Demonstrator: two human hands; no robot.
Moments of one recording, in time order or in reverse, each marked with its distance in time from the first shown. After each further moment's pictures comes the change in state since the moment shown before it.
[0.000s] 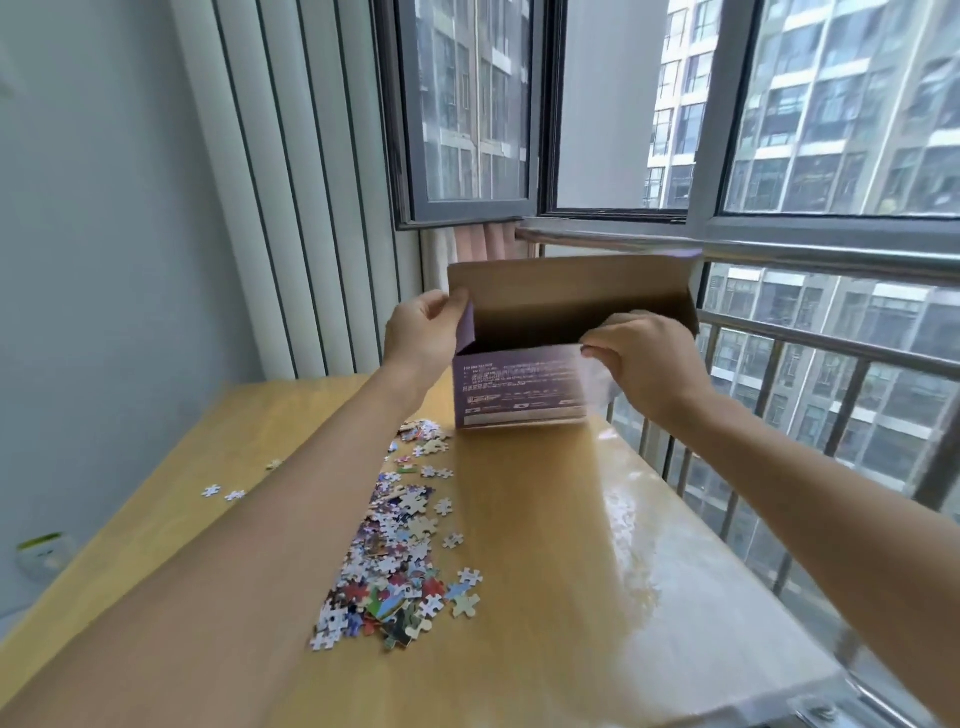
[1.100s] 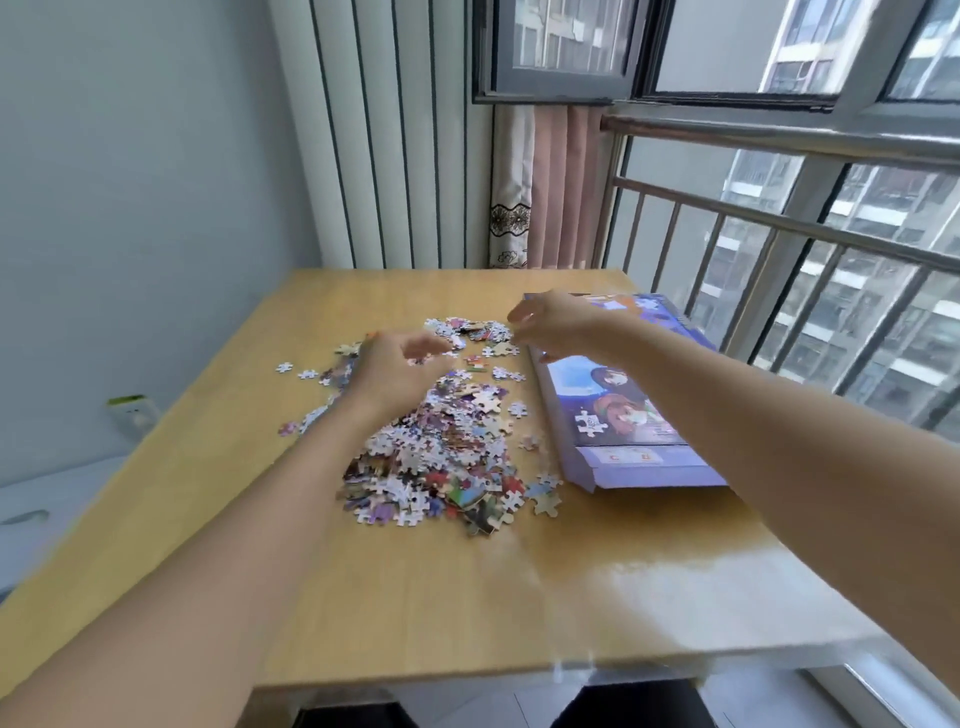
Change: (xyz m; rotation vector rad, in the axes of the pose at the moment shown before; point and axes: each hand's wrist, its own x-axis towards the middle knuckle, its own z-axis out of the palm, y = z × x) left_hand -0.073 -0.136 -0.120 0.431 -0.075 -0.120; right_hand 0.042 -0.119 0.150 0.648 -0.790 0.534
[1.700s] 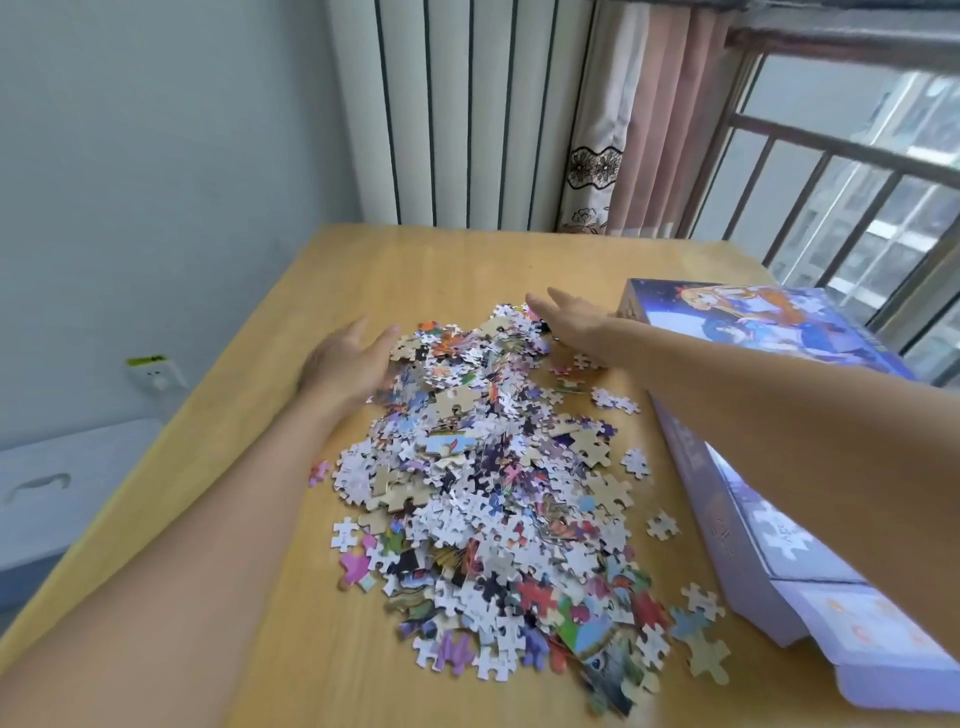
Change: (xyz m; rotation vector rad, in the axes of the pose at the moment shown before) left_hand 0.123 -0.175 -0.051 0.328 0.022 -0.451; right_hand 0.200 0.025 0.095 -0.108 -0.116 0.185
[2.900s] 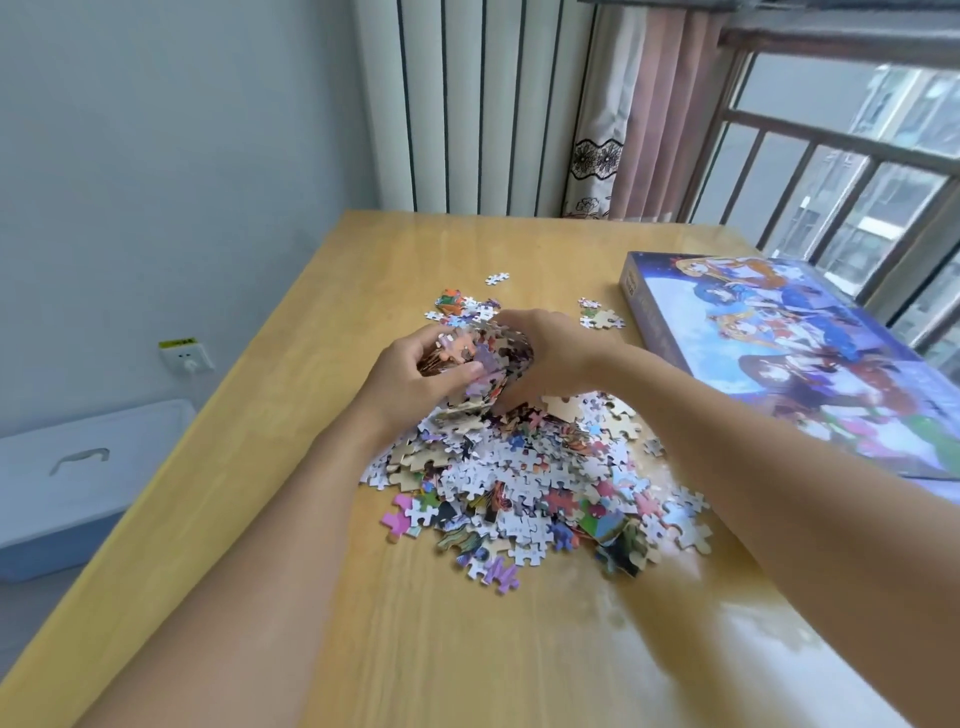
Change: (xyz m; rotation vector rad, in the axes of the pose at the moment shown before) left_hand -0.120 0.002 -0.001 -0.532 -0.218 0.369; right_hand -0.147 -0.037 0.040 -0.214 -0.069 -0.421
